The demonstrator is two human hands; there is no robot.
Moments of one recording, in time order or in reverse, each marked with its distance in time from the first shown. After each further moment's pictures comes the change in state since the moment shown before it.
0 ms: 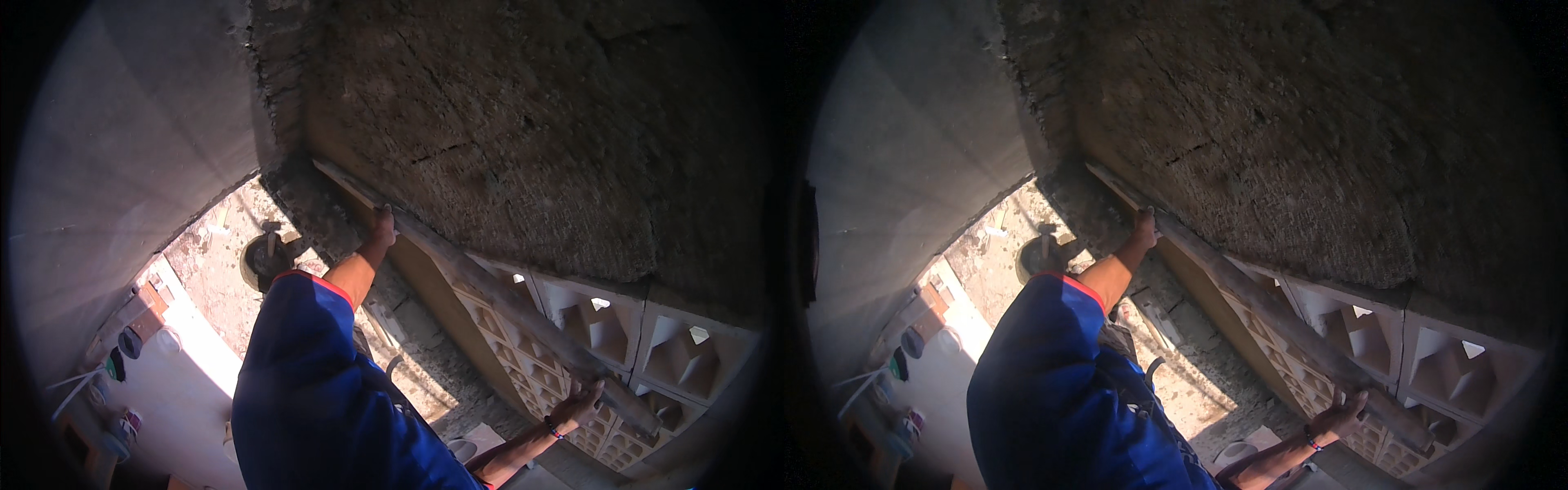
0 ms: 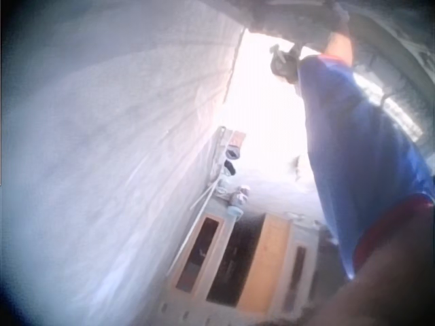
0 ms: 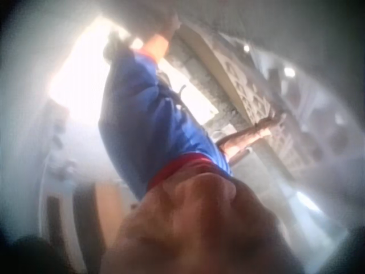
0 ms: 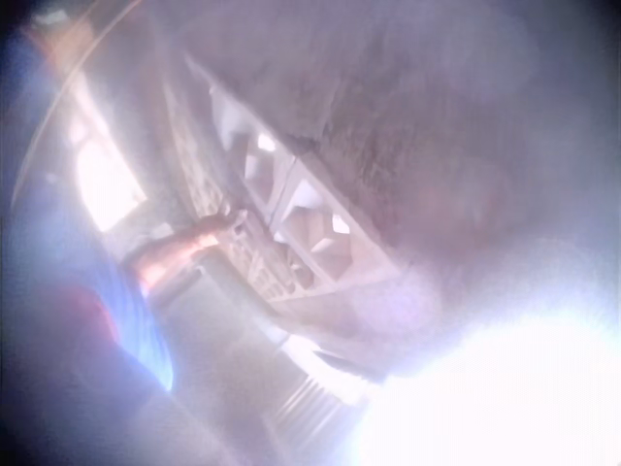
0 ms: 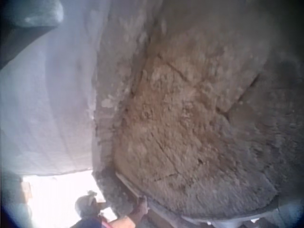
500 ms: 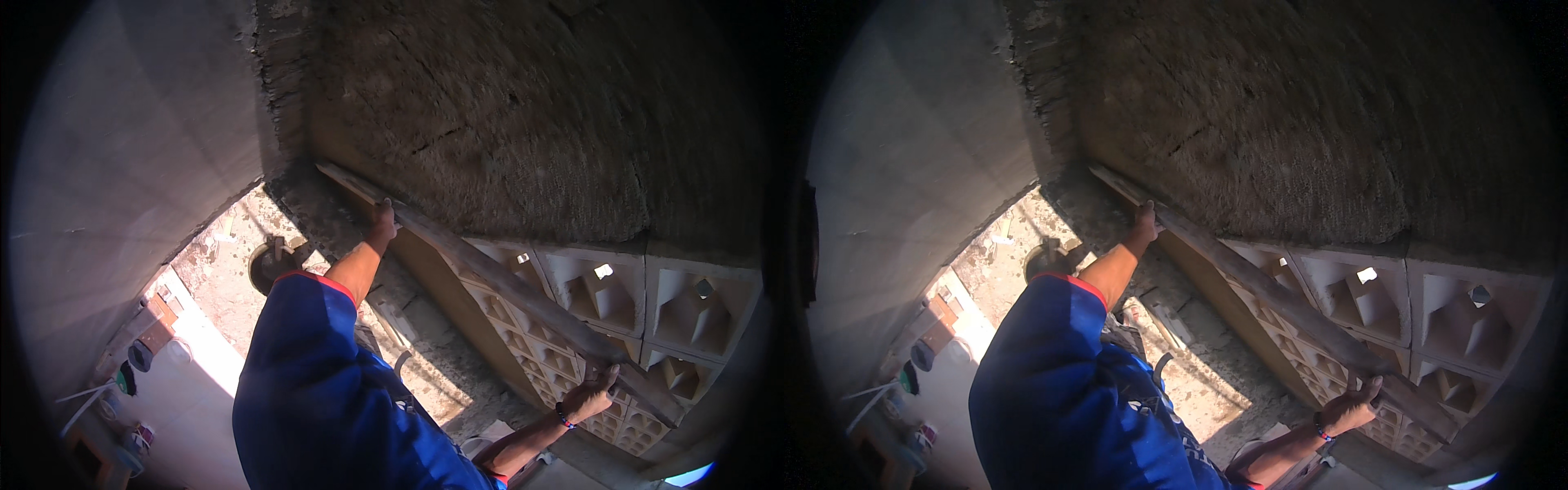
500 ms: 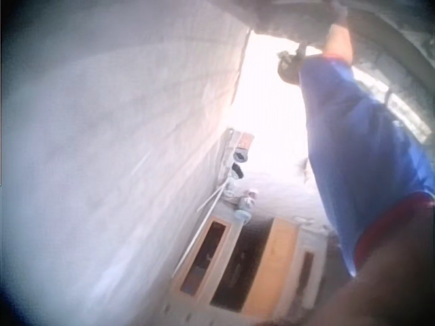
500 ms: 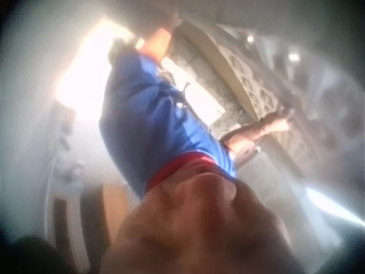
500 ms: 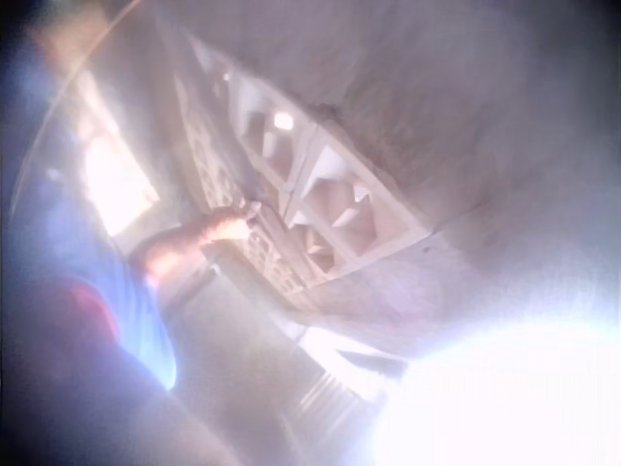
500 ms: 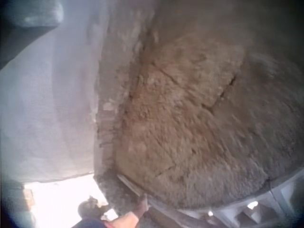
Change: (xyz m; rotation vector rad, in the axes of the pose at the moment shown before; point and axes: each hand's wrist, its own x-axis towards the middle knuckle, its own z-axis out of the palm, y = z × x) left_hand -0.033 0.027 0.004 -0.051 0.031 -0.012; right_hand -0.030 -0.022 -0.002 0.058 -0.042 -0.175
